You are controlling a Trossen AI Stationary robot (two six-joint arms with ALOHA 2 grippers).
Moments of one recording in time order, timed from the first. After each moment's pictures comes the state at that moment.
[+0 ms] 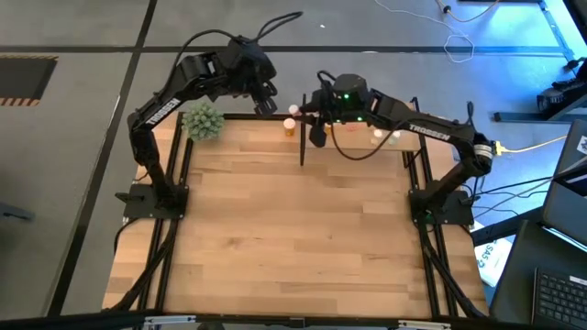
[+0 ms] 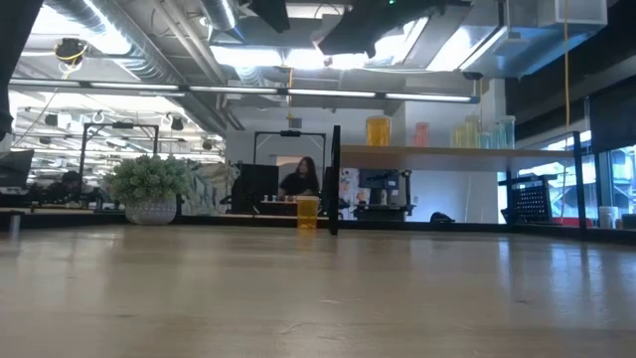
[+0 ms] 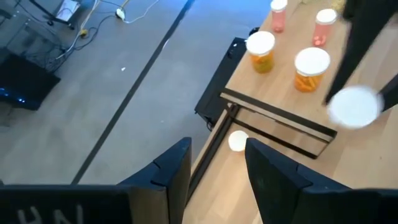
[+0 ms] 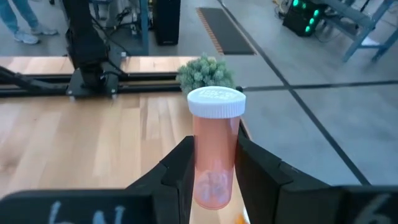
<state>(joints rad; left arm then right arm) 0.45 1.74 2.29 -1.20 -0.36 0.17 -0.40 1.60 1.53 -0.32 -0.15 -0.19</state>
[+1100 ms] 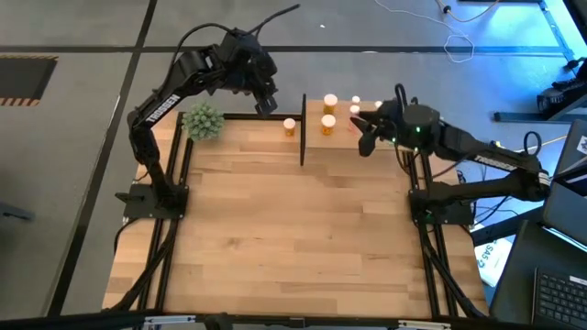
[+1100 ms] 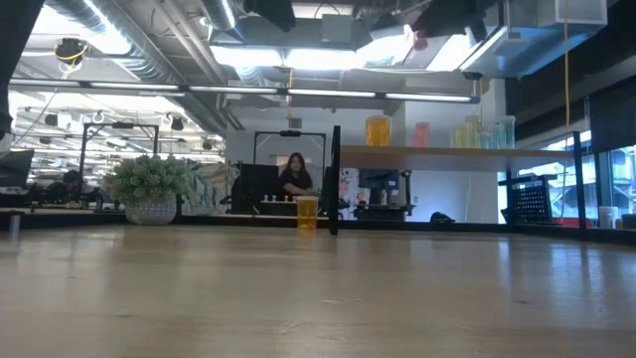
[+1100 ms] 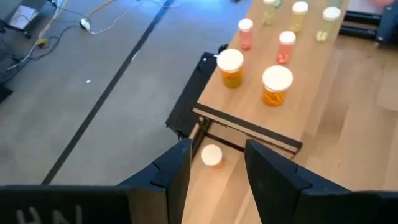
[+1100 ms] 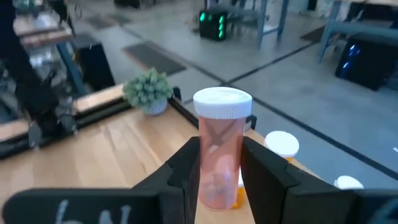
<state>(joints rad) 0.50 1.74 2.29 -1.16 -0.17 0.17 -0.30 0.99 1.07 -0.37 0.30 0.15</state>
